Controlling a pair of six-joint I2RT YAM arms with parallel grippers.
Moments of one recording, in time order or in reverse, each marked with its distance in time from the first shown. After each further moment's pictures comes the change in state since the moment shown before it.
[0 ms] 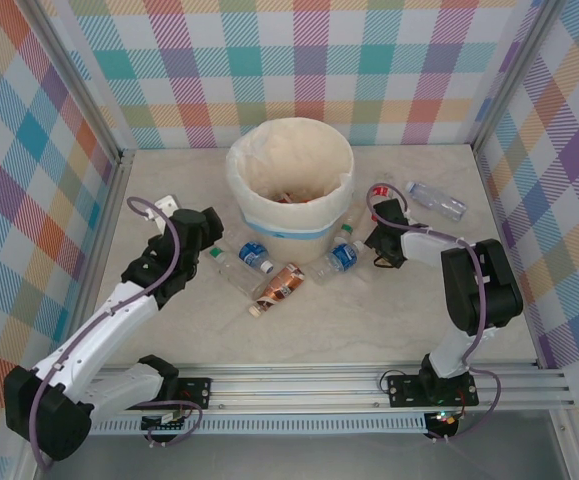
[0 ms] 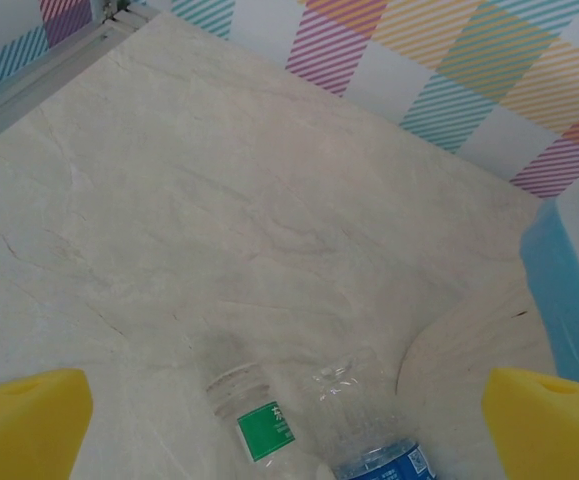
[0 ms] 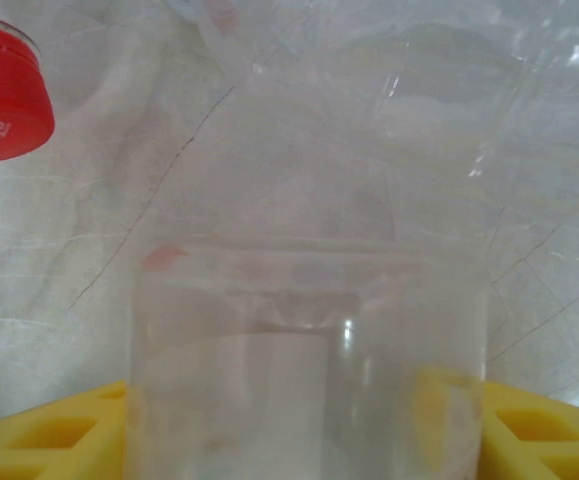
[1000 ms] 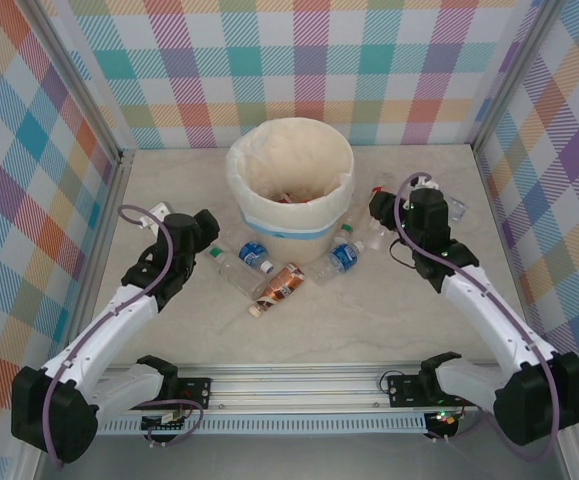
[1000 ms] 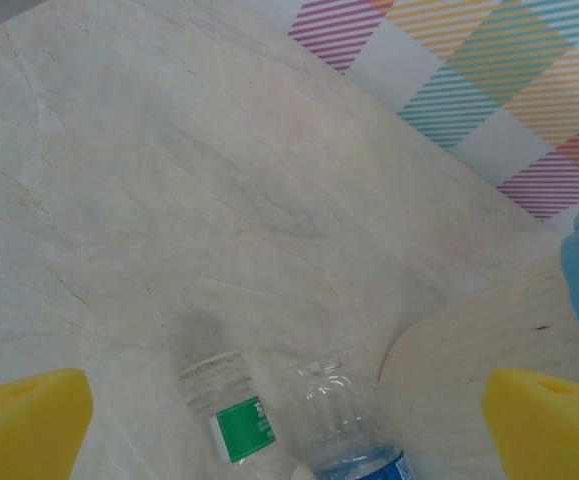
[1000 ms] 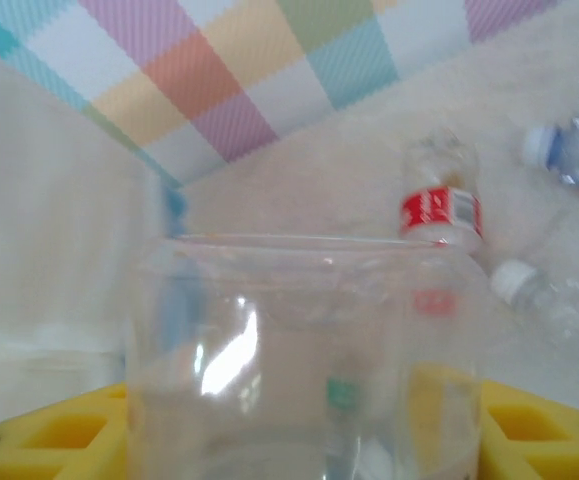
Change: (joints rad) left arm 0.100 -0.019 -0.117 0.130 0.148 -0.093; right arm 0.052 -0.635 -0.032 0.124 -0.119 -0.310
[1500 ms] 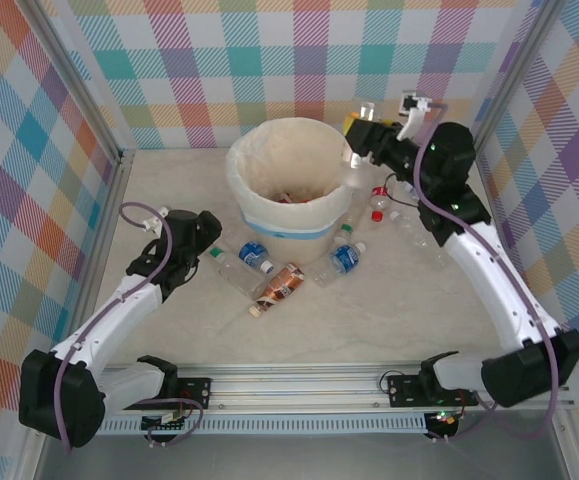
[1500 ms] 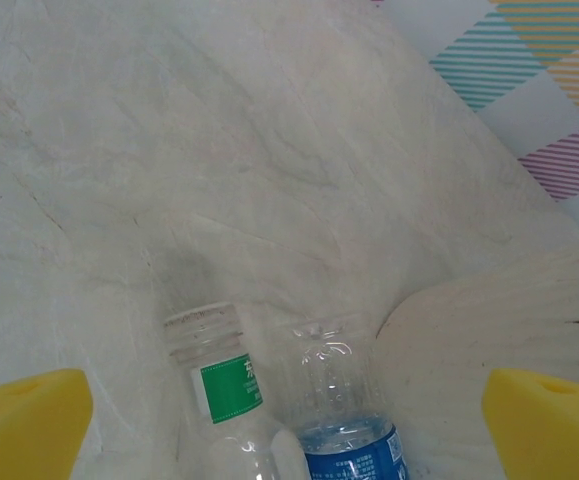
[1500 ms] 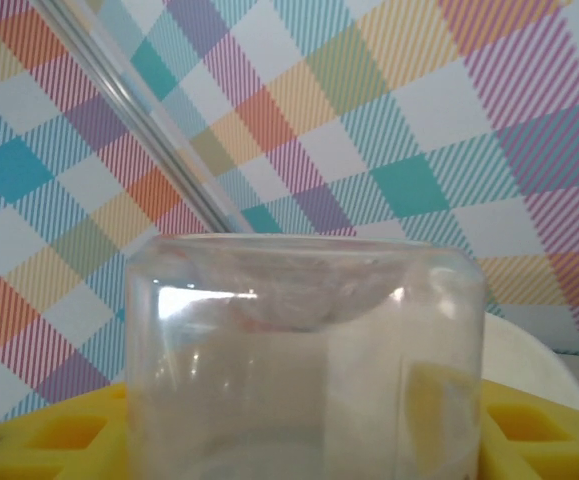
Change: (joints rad) left arm 0.054 0.098 0.029 -0.047 0.134 -0.145; right arm 0.010 0.258 0.518 0.190 -0.492 0.004
